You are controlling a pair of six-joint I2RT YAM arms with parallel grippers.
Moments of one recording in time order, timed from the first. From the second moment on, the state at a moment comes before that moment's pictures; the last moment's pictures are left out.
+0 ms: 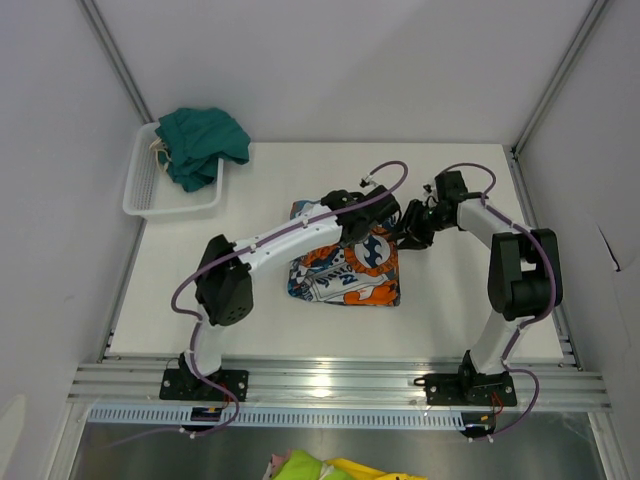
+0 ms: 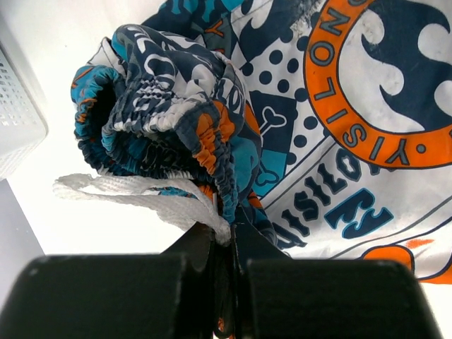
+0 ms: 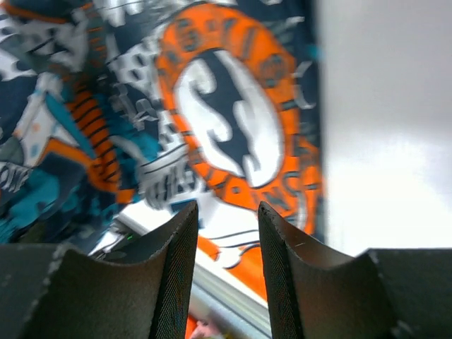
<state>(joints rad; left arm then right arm) -0.95 2.03 1.90 -1.08 -0.62 -0.29 0.13 1.81 1.22 -0.55 -0.59 0.56</state>
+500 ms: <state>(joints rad) -1.04 2.23 2.10 -1.14 -0.66 -0.32 0.13 1.89 1.14 -0.54 -0.52 0.52</state>
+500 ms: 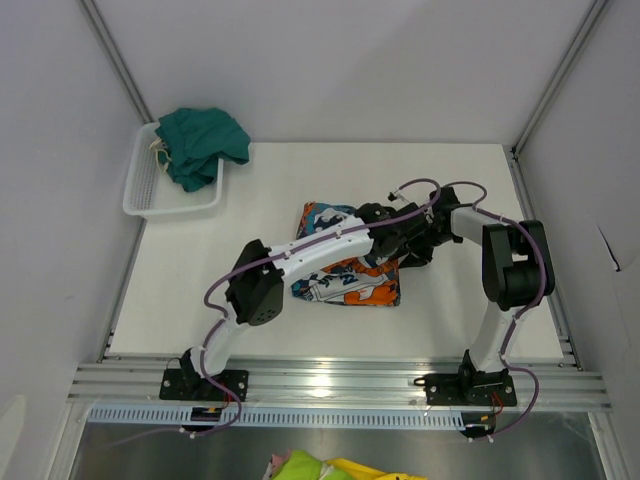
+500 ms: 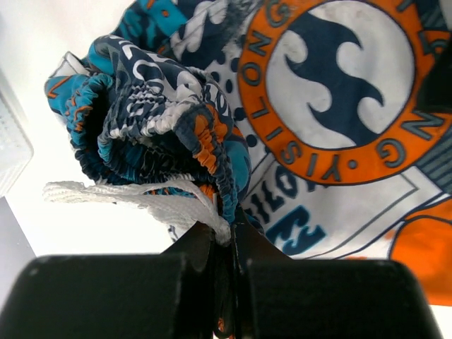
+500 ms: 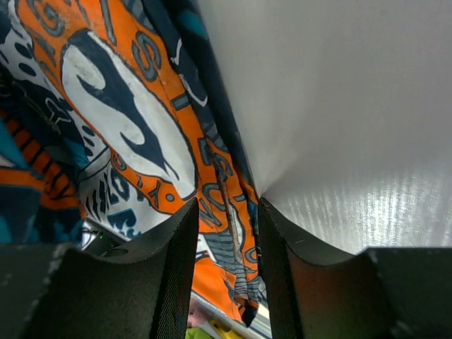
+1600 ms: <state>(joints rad) -1.04 2.38 2.22 -1.03 -0.53 -0.41 0.12 1.85 1.04 -0.43 -0.58 0.54</state>
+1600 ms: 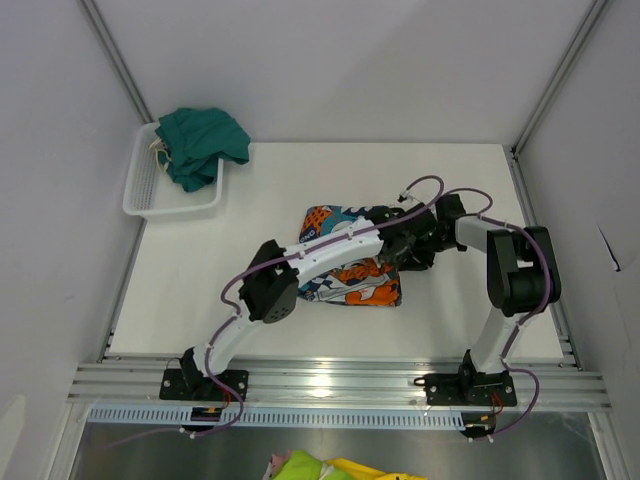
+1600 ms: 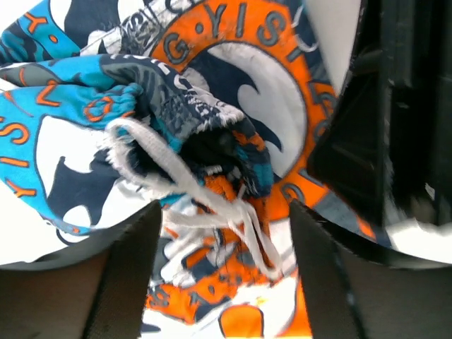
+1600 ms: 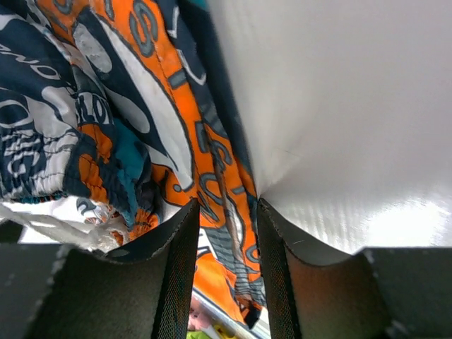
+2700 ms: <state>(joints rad) -0.65 1.61 1.37 -0.60 -0.12 -0.47 0.32 1.53 0.93 -0.06 -0.39 0.46</state>
